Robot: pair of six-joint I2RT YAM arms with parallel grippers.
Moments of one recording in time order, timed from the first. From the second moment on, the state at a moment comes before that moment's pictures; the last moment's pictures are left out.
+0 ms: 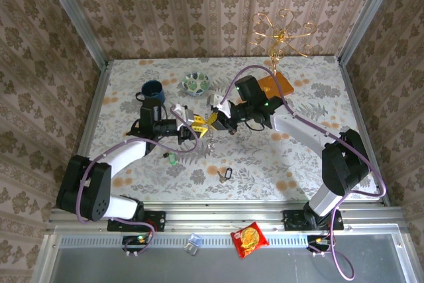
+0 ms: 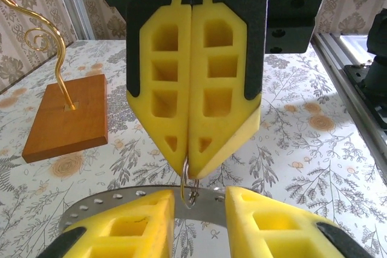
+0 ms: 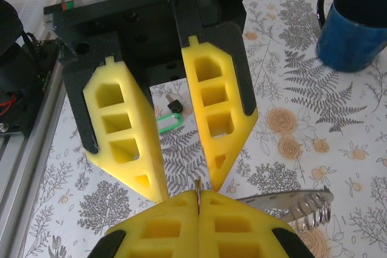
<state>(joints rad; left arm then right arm) -0.38 1.38 0.66 0.31 1.08 0.44 0.57 1.64 1.26 -0.36 -0.73 -0.53</state>
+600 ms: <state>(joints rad) -0.37 1.39 0.66 0.37 1.11 0.37 0.57 1.64 1.25 -0.33 -0.75 -0.51</state>
